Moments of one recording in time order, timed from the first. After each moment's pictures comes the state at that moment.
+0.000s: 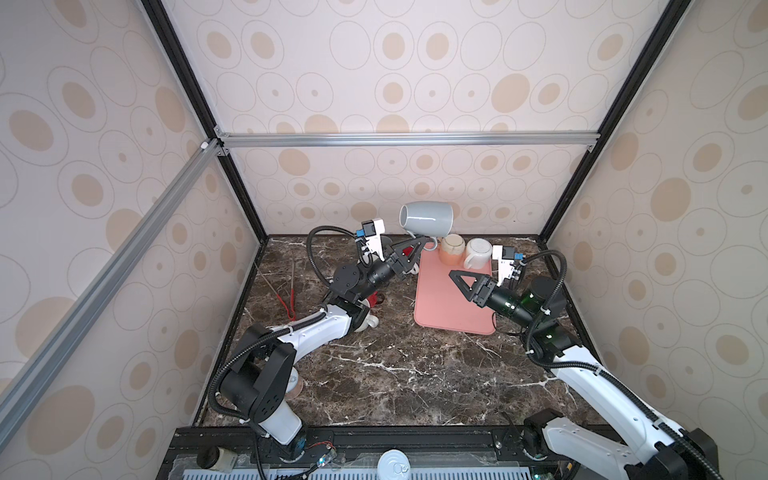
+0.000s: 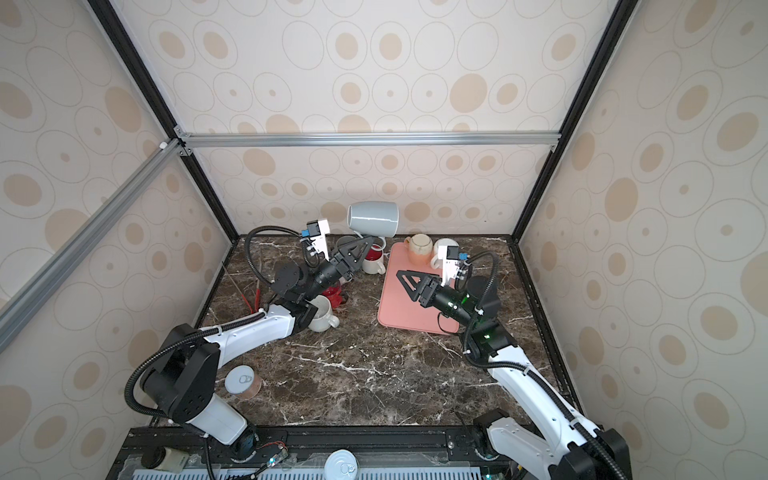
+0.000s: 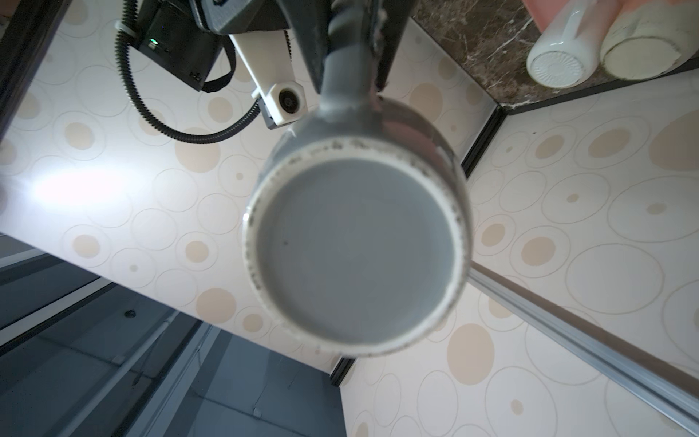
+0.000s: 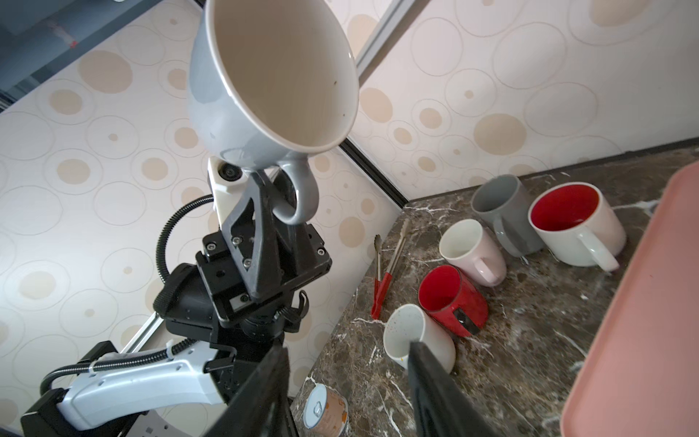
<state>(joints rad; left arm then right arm) -0.58 1.60 0.99 1.17 0.43 -0.90 0.37 1.03 0.75 0.35 -0.55 0.82</state>
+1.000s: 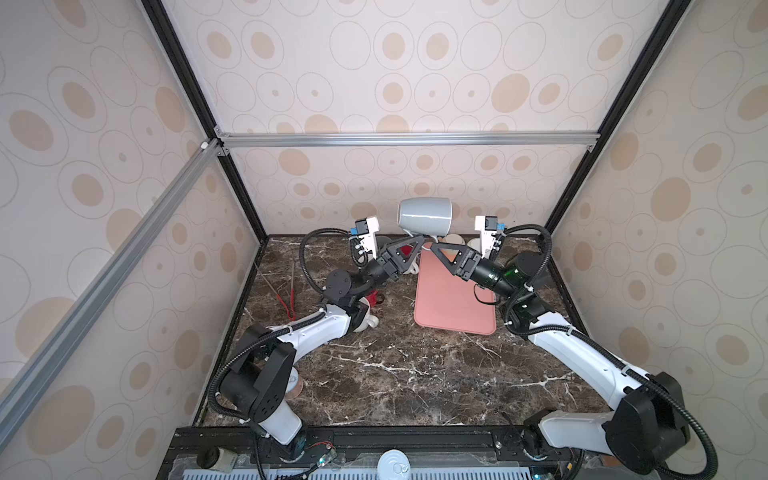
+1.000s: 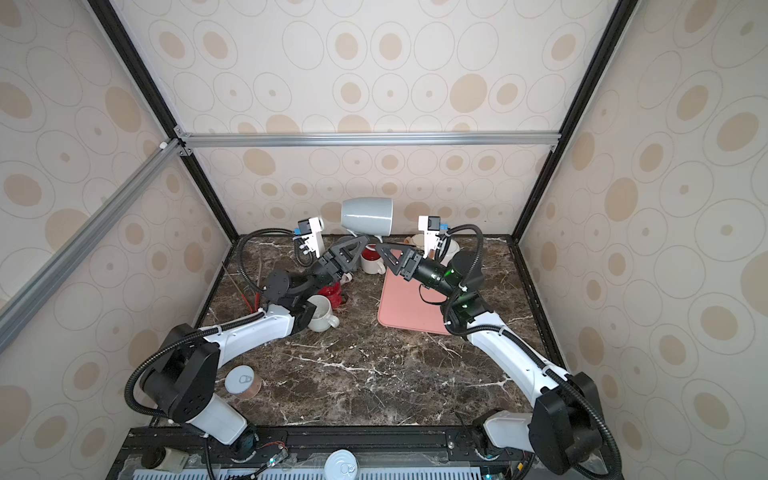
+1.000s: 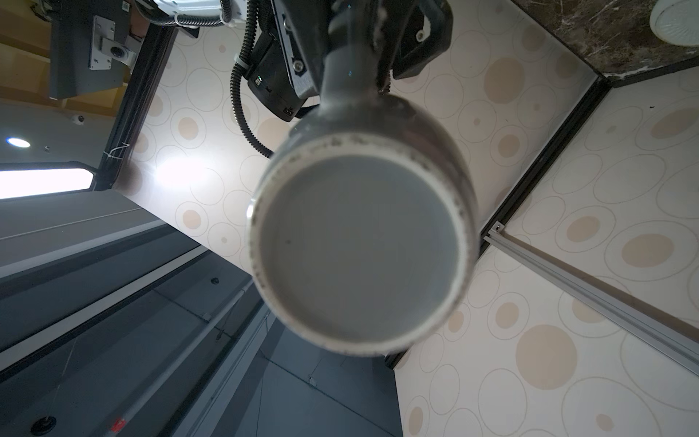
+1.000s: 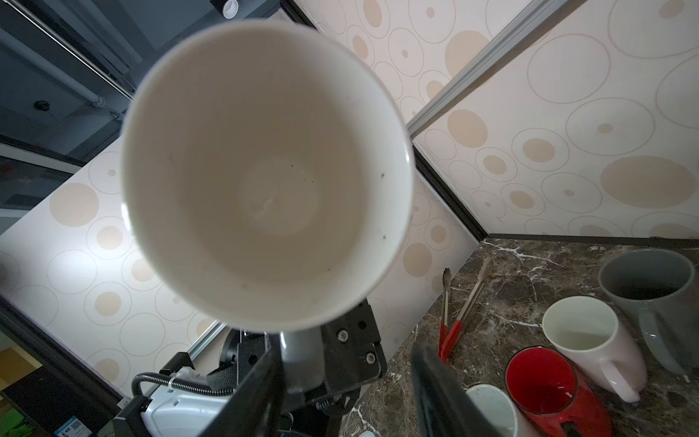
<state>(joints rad) -0.58 1.60 0.99 1.33 0.51 -1.10 0.43 1.29 0.97 0.61 -0.66 0.94</state>
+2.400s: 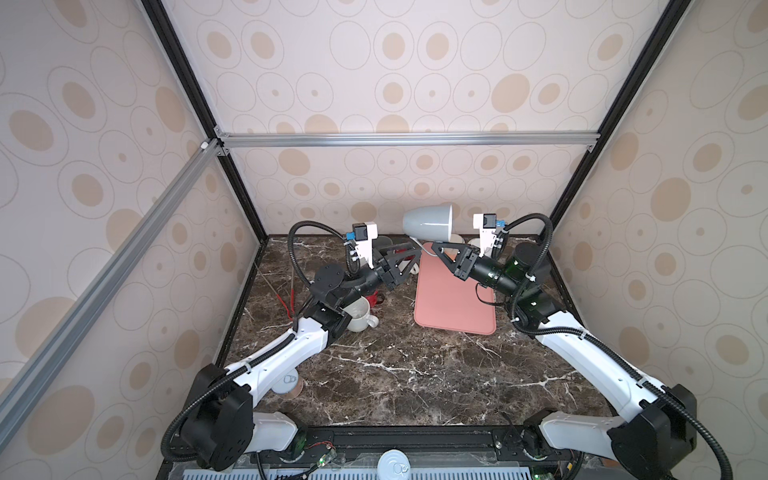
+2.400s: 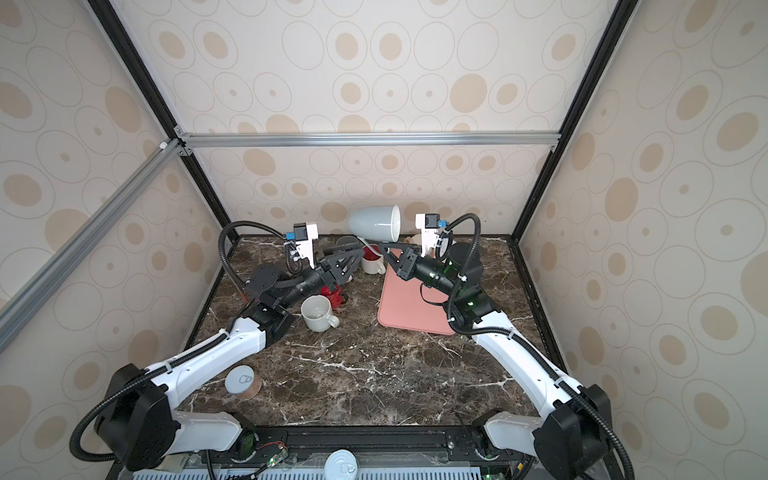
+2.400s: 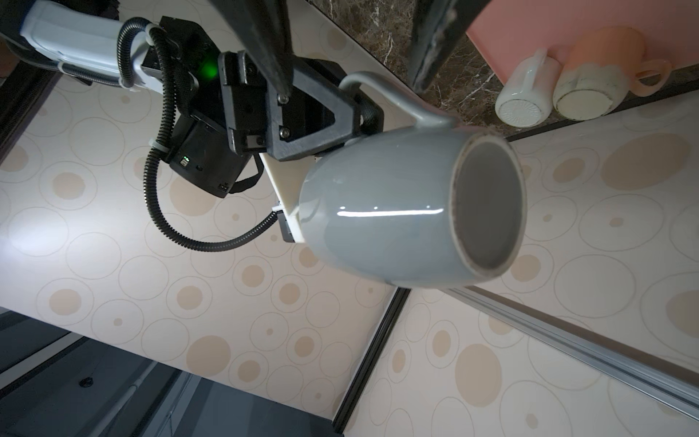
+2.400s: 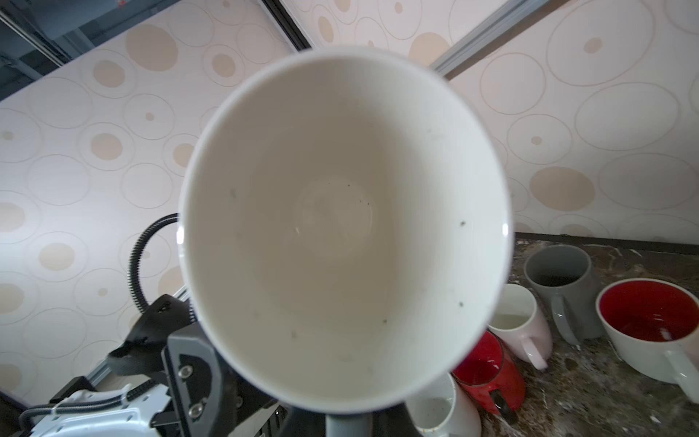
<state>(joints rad) -0.57 1.29 0.91 0.72 0.47 -0.66 0.45 1.24 1.06 0.24 -0.53 0.68</state>
